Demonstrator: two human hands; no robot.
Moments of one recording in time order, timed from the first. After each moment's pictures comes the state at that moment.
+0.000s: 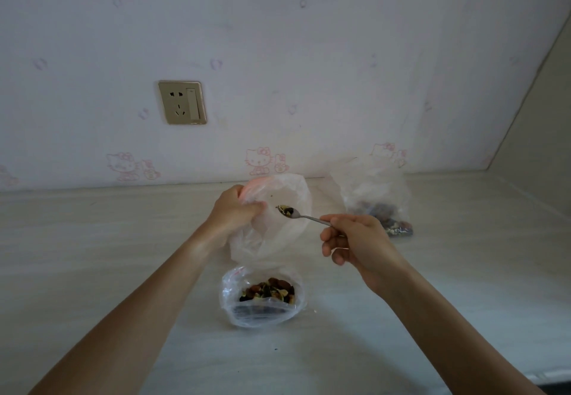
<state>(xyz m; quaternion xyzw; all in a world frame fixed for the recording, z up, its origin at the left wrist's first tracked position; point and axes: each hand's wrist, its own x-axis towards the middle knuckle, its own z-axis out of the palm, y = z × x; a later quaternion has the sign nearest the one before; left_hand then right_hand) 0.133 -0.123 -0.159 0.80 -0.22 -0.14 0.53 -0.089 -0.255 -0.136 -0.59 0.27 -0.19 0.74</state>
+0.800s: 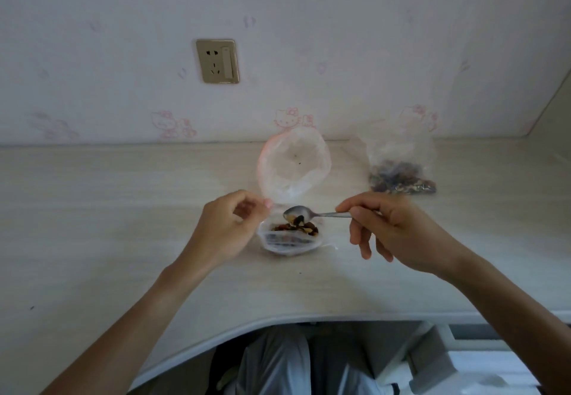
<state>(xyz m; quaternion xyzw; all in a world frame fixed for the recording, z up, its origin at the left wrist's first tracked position) 0.022 0.003 -0.165 0.83 -0.32 -0.01 0.46 -0.163 -0.225 -0.128 -0.88 0.05 -0.12 0.45</state>
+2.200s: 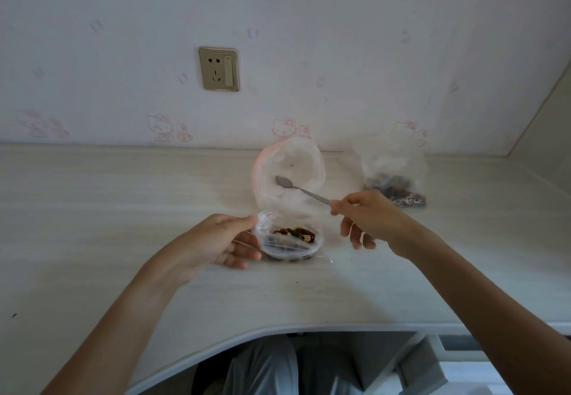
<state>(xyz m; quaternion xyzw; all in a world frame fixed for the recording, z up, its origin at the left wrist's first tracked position) 0.025 0.017 -0.149 0.72 -0.17 -0.37 0.56 -0.104 -0.244 -0.134 -0.82 0.27 -0.03 0.51</state>
